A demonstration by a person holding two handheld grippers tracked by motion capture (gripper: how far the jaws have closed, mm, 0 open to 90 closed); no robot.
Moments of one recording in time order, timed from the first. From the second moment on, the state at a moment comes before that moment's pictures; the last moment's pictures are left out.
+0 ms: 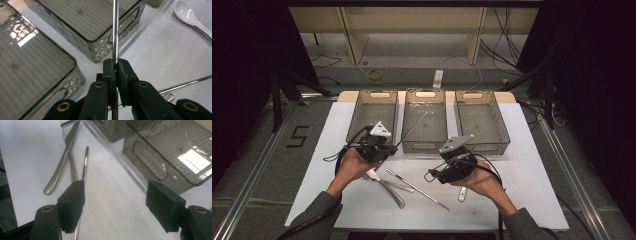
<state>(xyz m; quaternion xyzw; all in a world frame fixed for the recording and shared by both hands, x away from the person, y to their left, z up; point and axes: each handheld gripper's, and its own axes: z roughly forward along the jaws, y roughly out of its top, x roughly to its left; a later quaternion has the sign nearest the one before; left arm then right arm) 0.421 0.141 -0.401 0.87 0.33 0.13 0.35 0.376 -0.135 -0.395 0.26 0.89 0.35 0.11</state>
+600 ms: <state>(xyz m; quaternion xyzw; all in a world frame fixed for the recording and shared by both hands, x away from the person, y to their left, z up) 0.459 0.185 -0.380 0.83 0.42 0.13 0.35 0.362 -0.121 -0.425 0.26 0.91 0.32 0.09</state>
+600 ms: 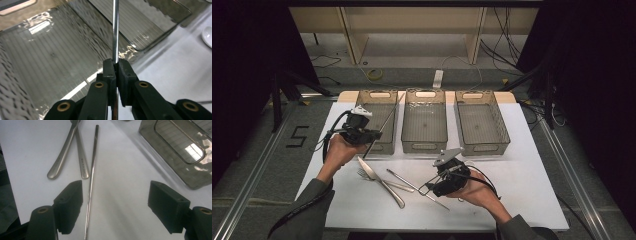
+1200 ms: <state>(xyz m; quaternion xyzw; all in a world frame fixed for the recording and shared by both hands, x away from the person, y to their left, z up) 0.503 0.199 -0.367 0.80 0.46 0.15 0.34 0.358 -0.116 -0.433 0.24 0.92 0.31 0.08</state>
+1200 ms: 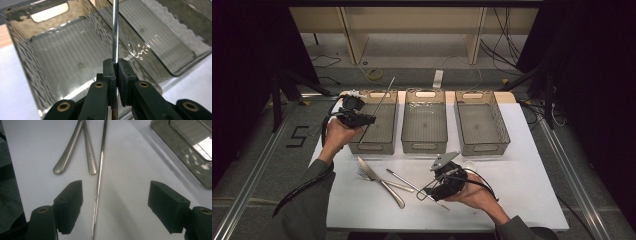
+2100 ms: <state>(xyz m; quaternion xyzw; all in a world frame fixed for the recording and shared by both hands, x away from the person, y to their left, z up) 0.536 0.208 -0.396 0.78 0.52 0.16 0.32 0.358 -0.110 -0.439 0.24 0.92 0.29 0.07</state>
